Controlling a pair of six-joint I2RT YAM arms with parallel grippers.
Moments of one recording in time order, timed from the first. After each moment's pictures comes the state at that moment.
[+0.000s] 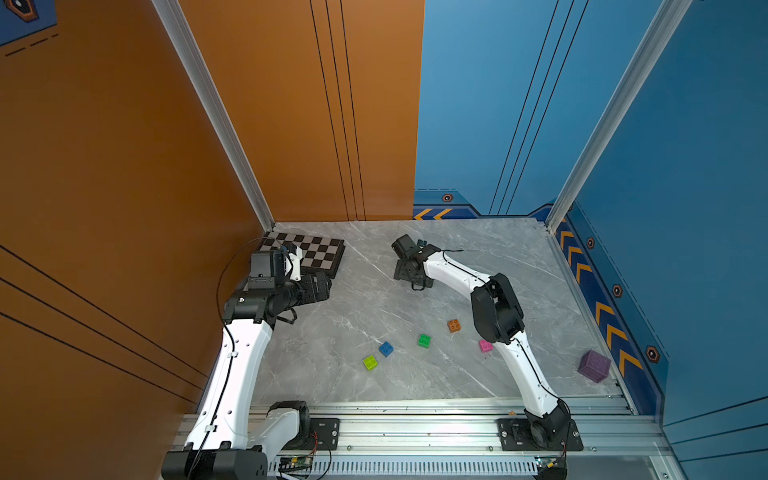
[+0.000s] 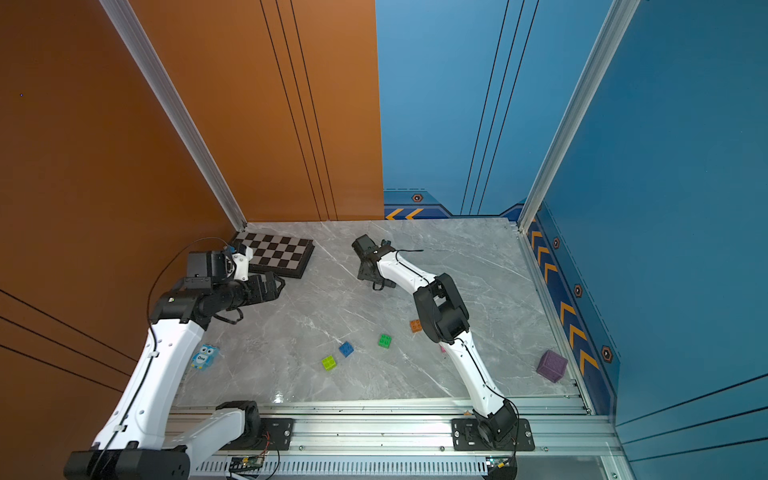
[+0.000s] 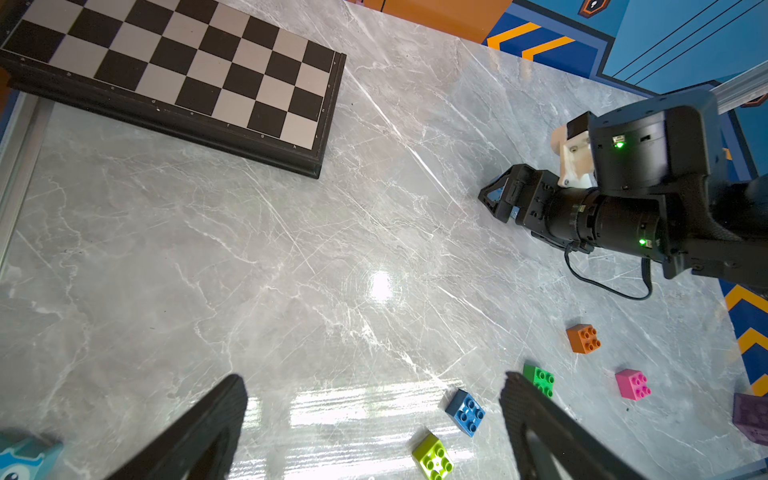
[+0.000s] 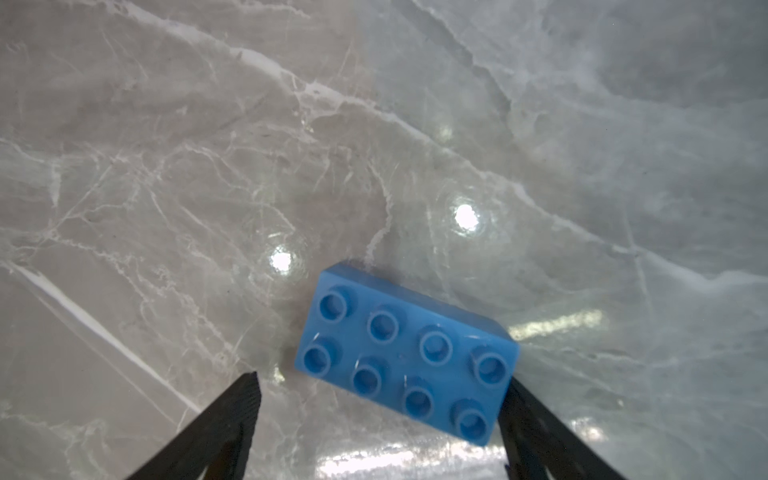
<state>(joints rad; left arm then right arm) 0.05 1.06 1.13 -0.88 0.24 -0.20 0.64 2.47 2.13 -0.84 0.25 0.84</state>
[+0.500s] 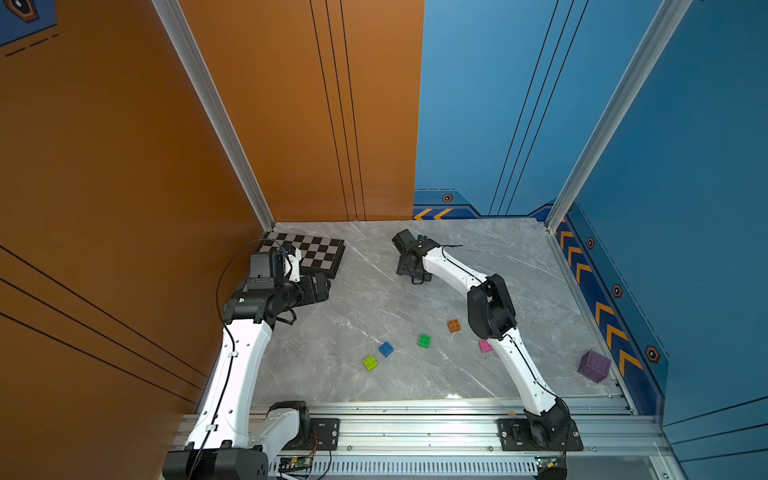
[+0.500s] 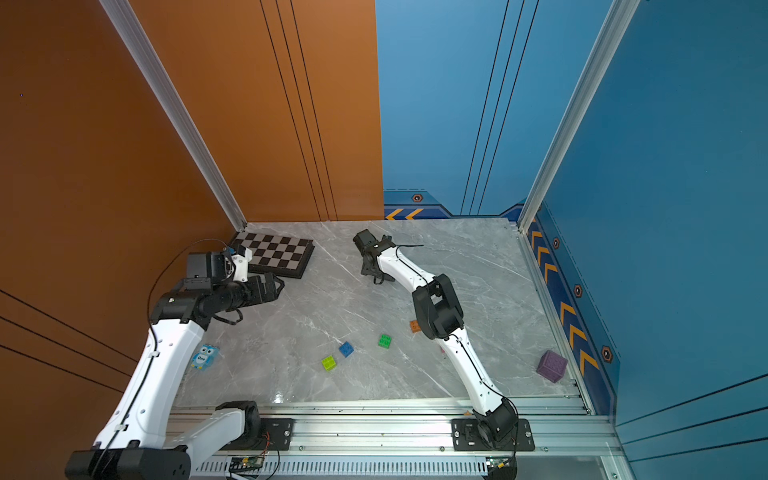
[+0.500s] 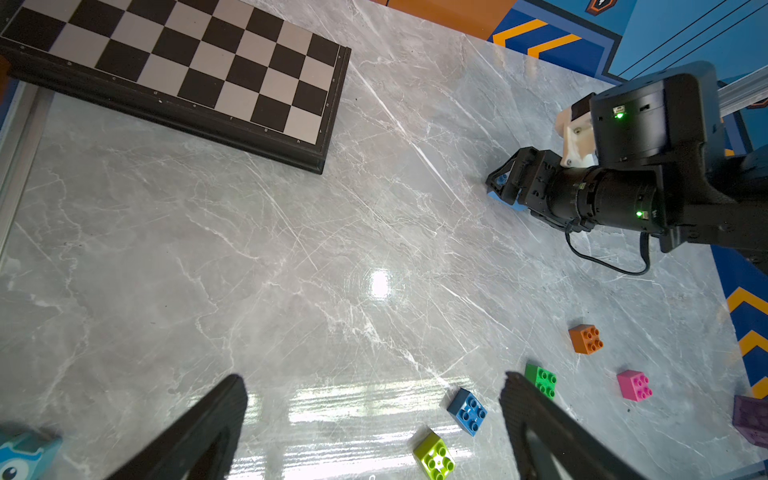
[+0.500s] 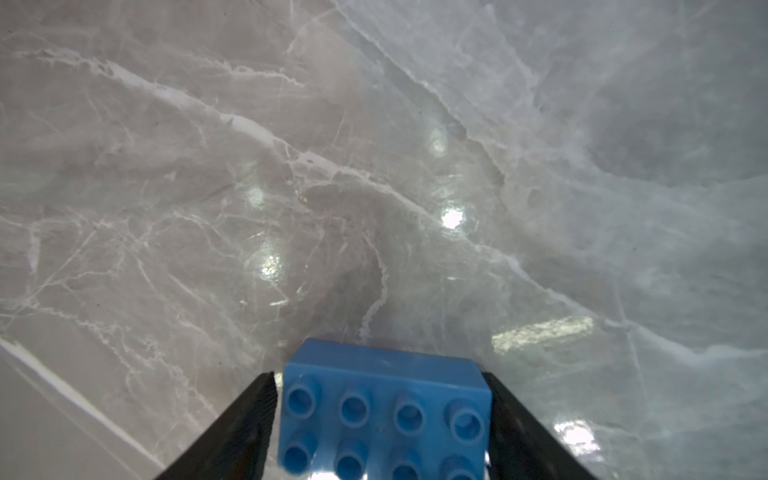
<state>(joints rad) 0.06 1.06 1.11 -0.88 0.25 -0.20 0.61 2.57 2.31 -0.93 0.26 0.79</state>
